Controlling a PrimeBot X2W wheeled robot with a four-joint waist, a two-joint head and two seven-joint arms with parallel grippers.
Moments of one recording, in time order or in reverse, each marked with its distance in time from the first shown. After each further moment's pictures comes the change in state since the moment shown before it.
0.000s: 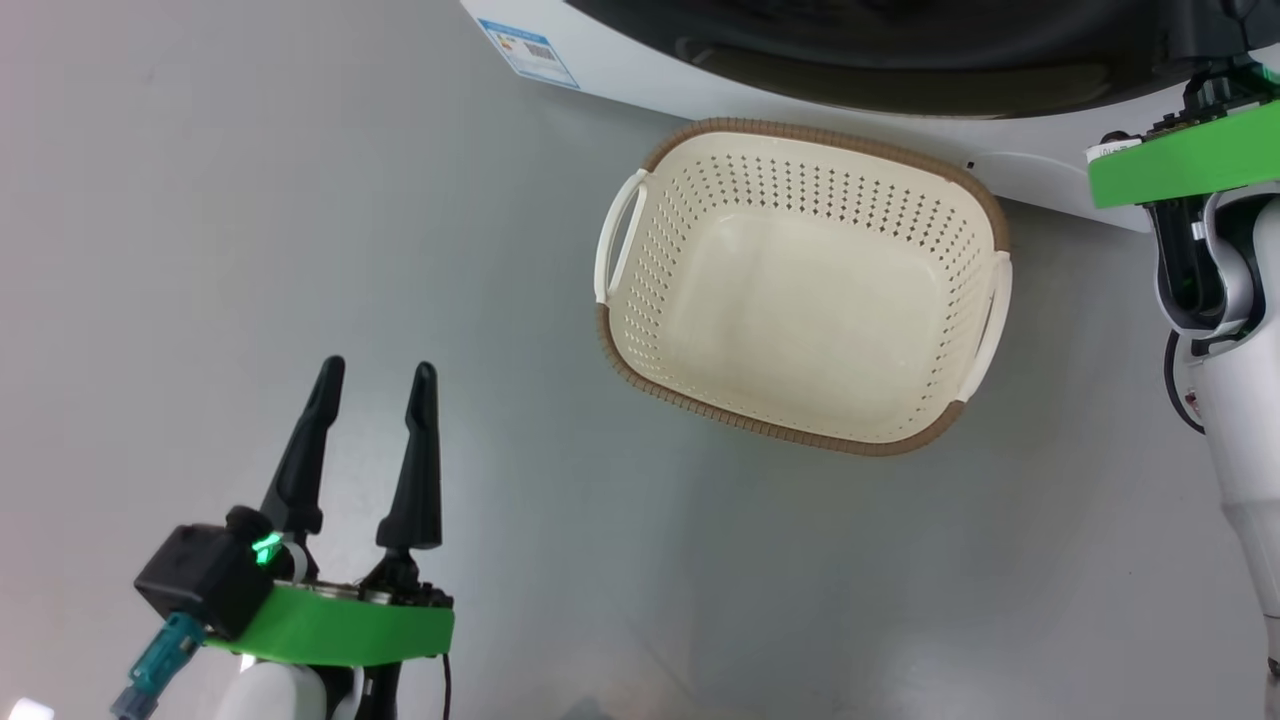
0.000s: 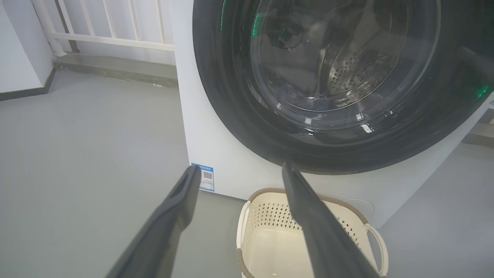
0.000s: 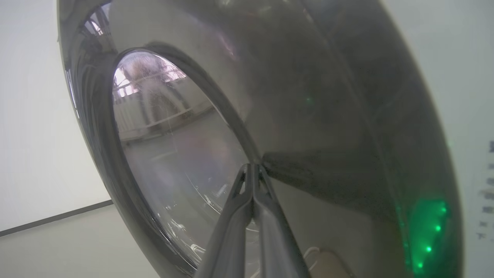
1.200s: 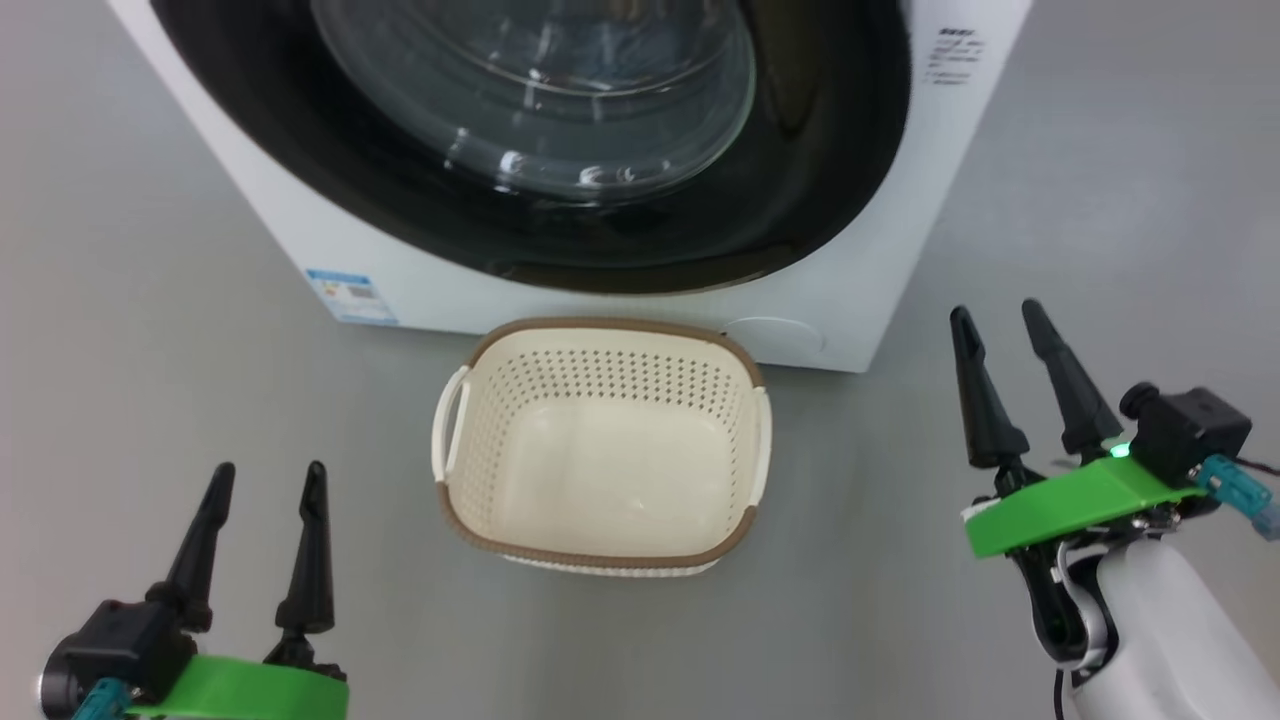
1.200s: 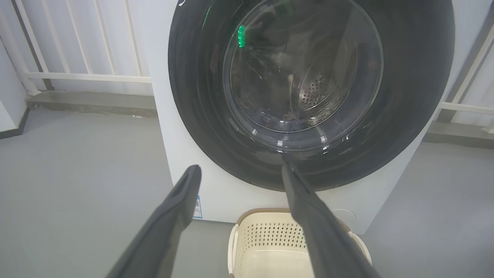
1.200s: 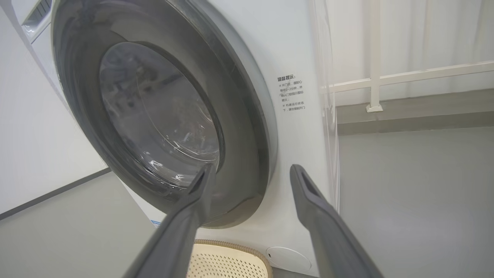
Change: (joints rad) left arm 0.094 0.082 0.135 0.109 0.091 0.000 0.000; right arm 0.509 0.128 -0.004 -0.040 0.049 -0.007 0.000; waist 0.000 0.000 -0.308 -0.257
